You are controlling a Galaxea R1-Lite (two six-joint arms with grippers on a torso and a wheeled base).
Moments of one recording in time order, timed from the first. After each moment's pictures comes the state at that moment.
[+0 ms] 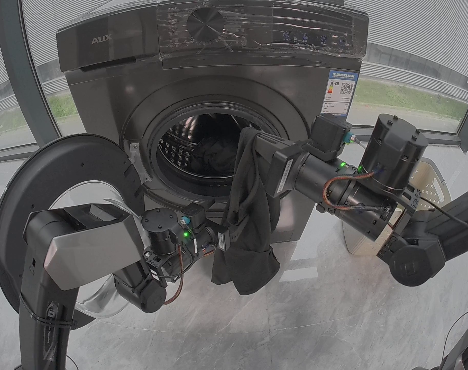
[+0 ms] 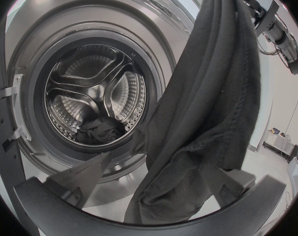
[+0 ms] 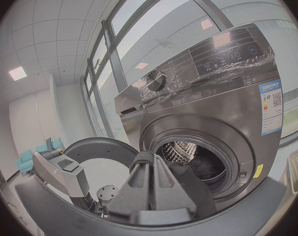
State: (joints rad) left arm -0.51 2.42 -0.91 -1.55 -0.10 -0.01; right arm 0.75 1.86 -0.96 -1.11 0.05 0.11
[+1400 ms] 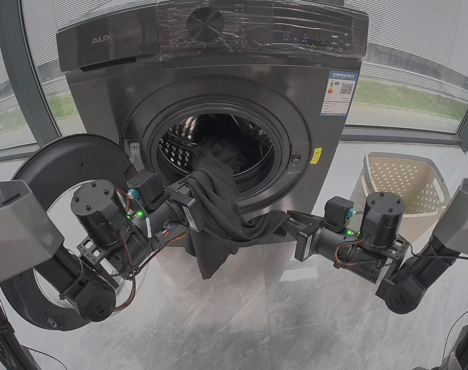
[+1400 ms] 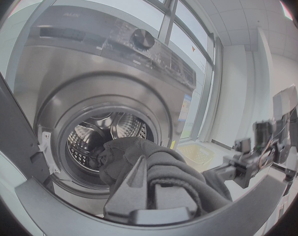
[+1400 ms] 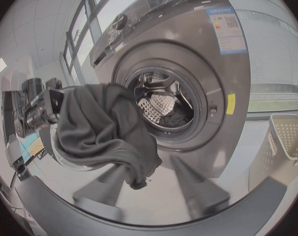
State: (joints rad) left arm -0.54 1.97 -0.61 -1.55 -0.05 -0.09; right arm 0.60 2.01 -0.60 -1.31 0.07 0.11
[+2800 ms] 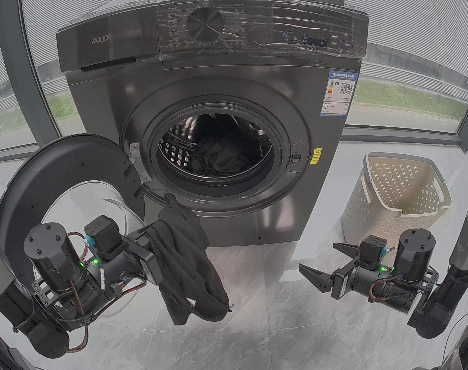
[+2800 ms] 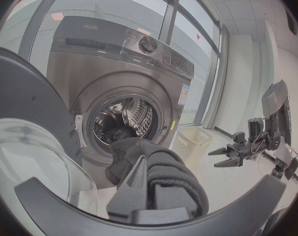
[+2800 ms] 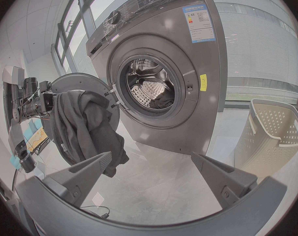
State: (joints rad) left arm -0.54 1.75 -0.21 -1.55 0.01 -0.06; right arm 0.54 1.95 -0.21 -1.50 0.06 0.10
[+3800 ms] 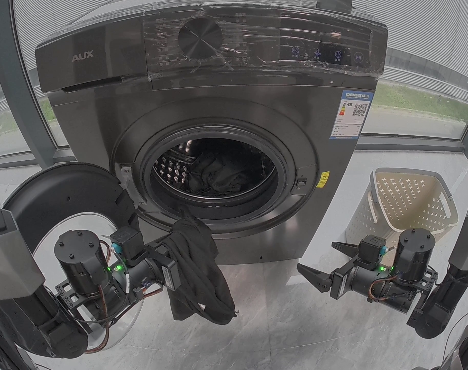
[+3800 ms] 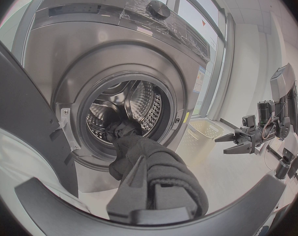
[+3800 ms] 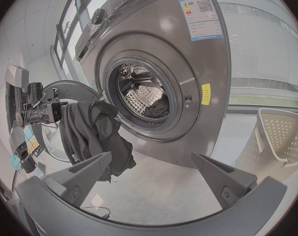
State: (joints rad) left arm -0.58 1.88 -0.25 -1.55 0.07 -0.05; right arm 0.55 1.95 -0.22 -1.50 0.06 0.10
